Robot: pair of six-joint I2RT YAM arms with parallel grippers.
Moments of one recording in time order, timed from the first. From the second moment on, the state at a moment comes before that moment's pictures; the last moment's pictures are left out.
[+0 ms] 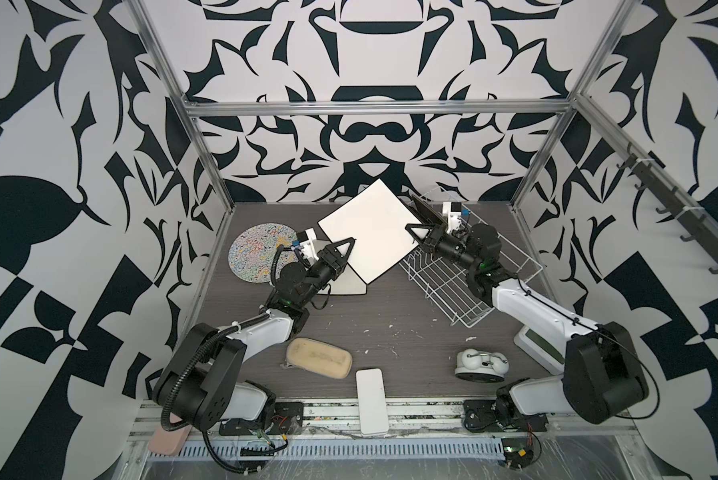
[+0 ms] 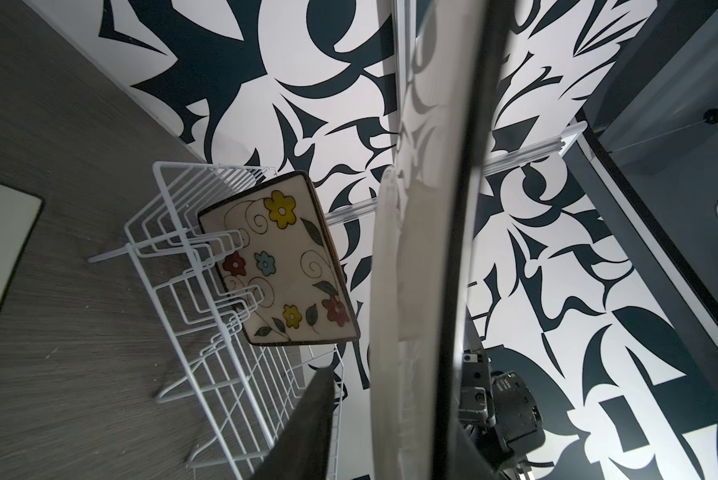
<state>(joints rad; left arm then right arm) -0.47 1.40 0.54 1.03 0.30 -1.34 0.34 1.39 0.88 0.50 -0.58 1.16</state>
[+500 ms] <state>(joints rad) -0.47 1.41 0.53 1.06 0.29 -1.39 0.34 1.39 0.87 0.51 -0.59 1.14</state>
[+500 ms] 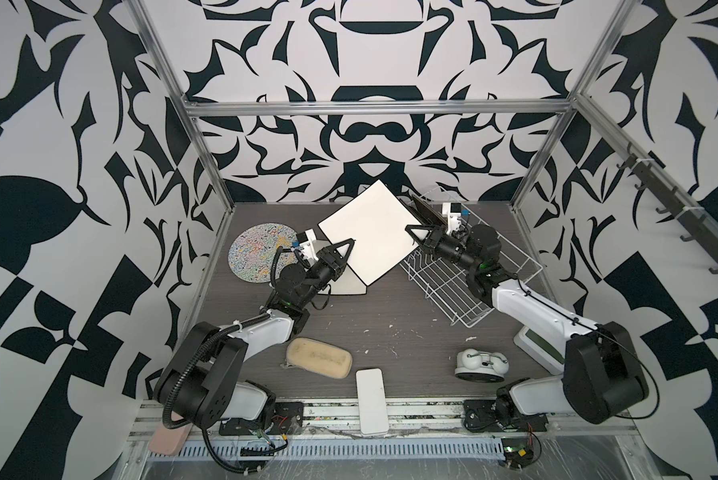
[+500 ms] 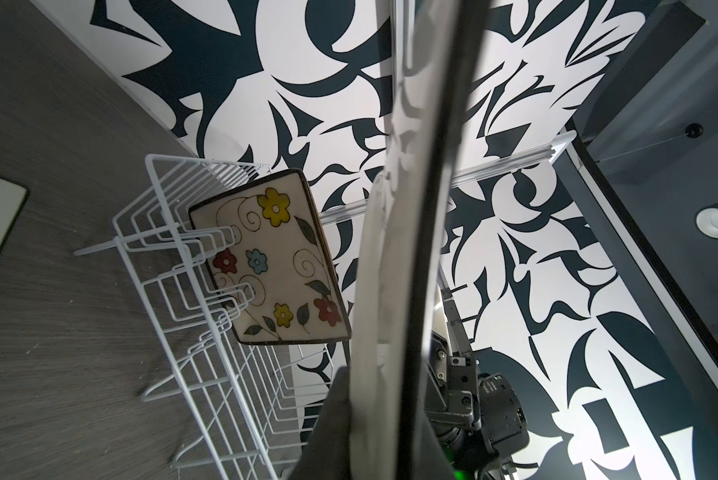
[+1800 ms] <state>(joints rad) -0.47 1.52 0.41 1.27 0.26 -1.47 0.34 1.39 0.87 0.47 -0.65 1.18</state>
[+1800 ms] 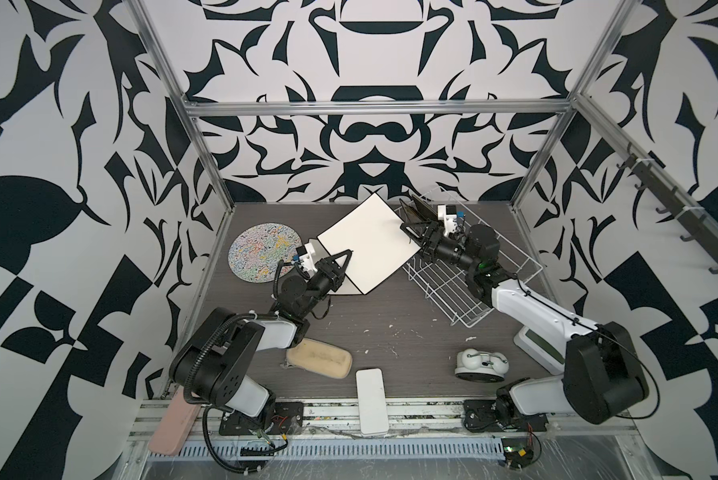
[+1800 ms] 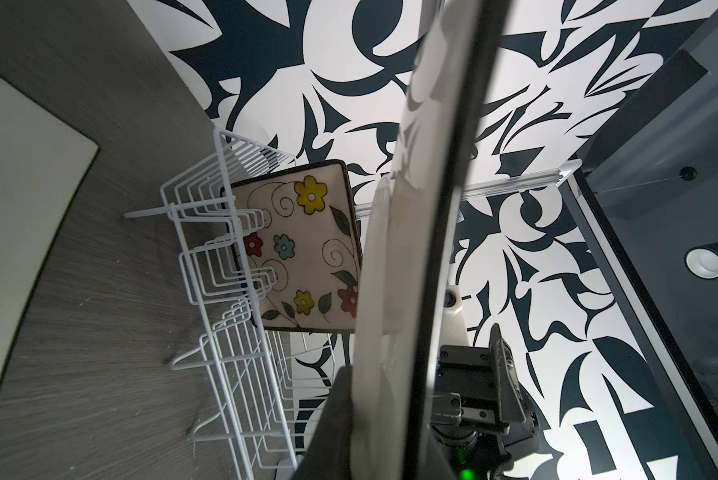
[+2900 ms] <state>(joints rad) -0.44 1.30 0.33 0.94 -0.06 -1.38 0.27 1.30 0.94 0.41 -0.71 1.14</state>
